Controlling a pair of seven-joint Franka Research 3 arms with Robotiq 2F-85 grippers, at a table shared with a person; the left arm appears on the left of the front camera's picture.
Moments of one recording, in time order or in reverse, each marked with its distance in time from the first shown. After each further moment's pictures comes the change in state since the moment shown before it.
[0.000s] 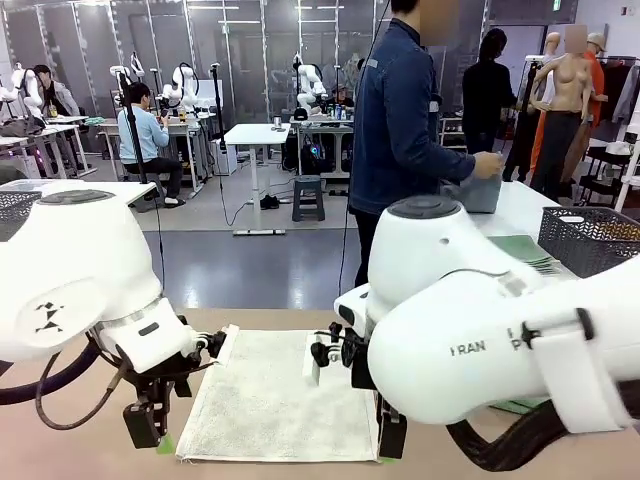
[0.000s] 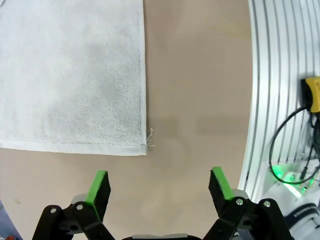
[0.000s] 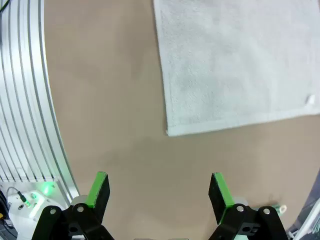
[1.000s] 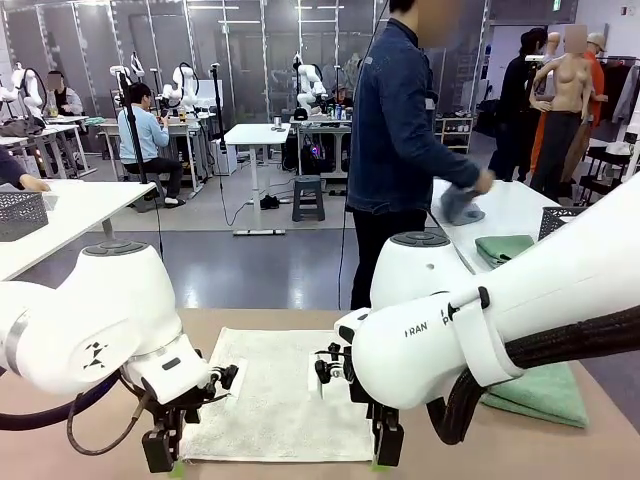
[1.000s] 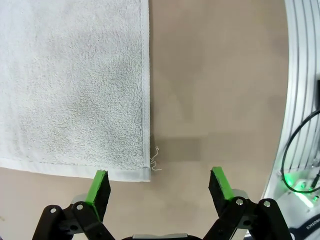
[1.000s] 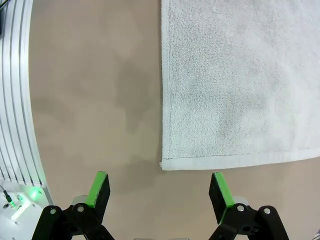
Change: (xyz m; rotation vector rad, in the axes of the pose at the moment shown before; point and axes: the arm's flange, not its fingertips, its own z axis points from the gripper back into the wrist) left arm -0.004 0.015 -0.068 -0.043 0.035 0.007; right arm -0.003 -0.034 -0.058 0.108 -0.057 0.083
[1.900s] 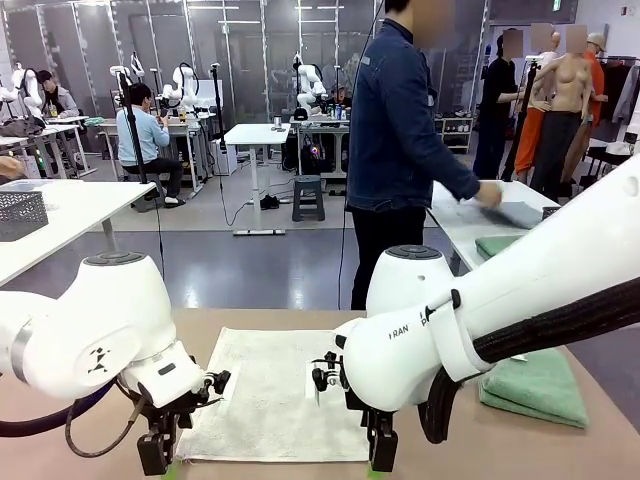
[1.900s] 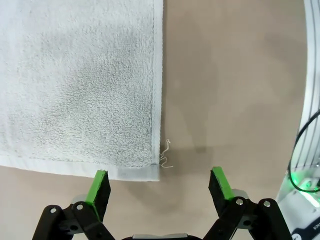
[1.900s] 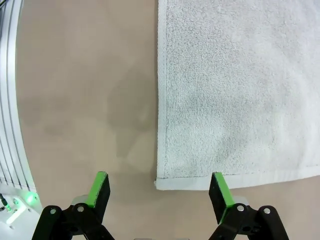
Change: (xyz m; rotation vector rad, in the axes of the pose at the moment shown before) left arm -0.019 0.013 -0.024 -0.019 0.010 0.024; right arm 0.004 -0.011 -0.026 0.032 -0.014 0.018
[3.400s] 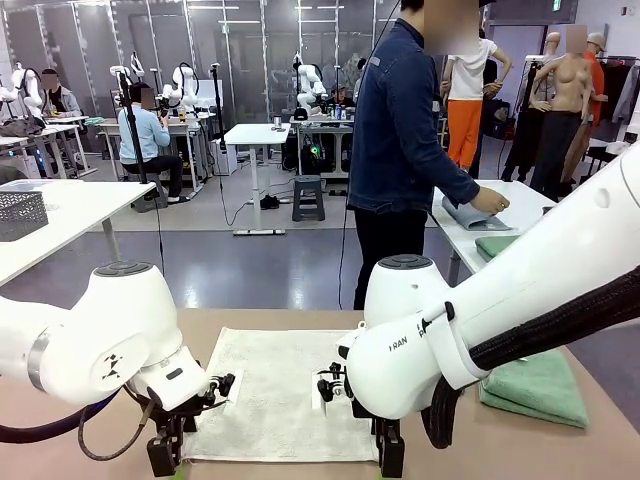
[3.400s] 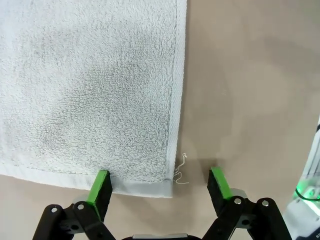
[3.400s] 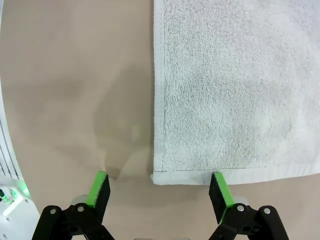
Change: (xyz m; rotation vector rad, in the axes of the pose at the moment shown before) left arm 0.000 0.011 -0.018 -0.005 -0.009 0.027; right arm -0.010 -0.006 -0.017 0.022 0.082 -0.014
